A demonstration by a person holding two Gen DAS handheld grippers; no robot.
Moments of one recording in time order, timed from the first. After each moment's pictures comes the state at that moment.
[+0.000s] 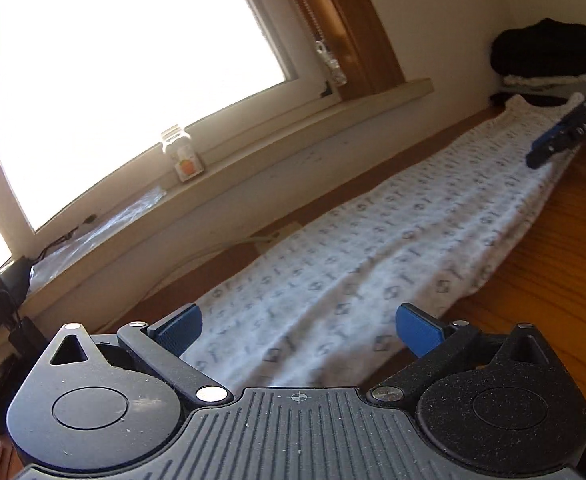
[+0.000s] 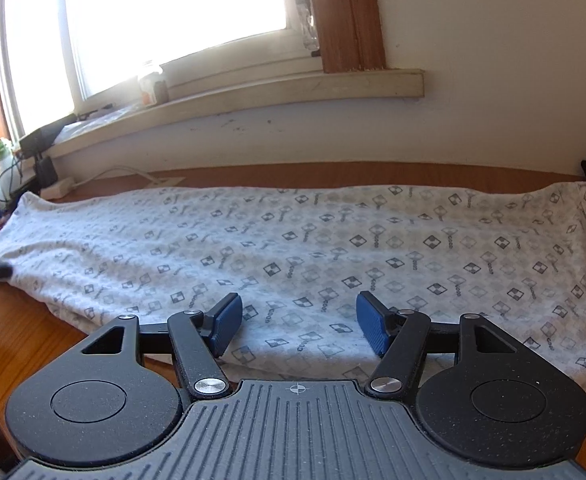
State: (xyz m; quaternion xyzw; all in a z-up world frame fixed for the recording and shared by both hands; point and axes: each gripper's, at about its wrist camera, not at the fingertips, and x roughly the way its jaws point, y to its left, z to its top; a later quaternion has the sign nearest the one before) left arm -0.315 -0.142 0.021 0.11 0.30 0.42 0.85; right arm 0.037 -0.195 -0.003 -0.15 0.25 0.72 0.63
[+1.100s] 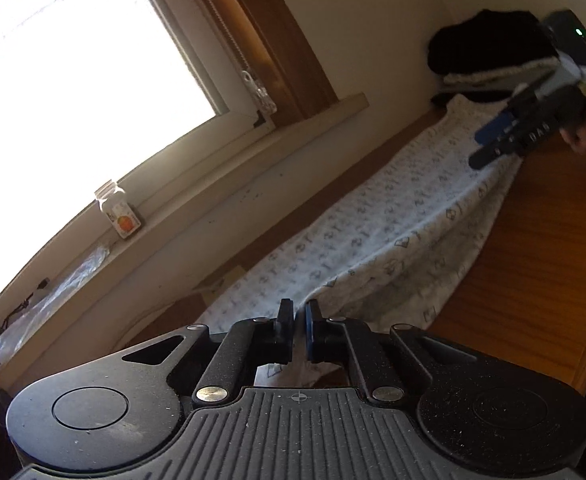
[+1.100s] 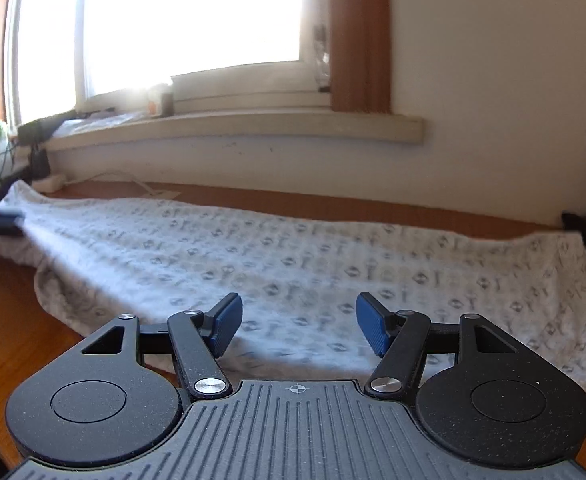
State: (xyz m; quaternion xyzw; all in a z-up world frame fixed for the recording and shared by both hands) left arm -0.280 -0.128 0.038 0.14 0.30 0.35 0.88; right arm 0.005 -0.219 0.008 -0.14 0.17 0.73 0.64
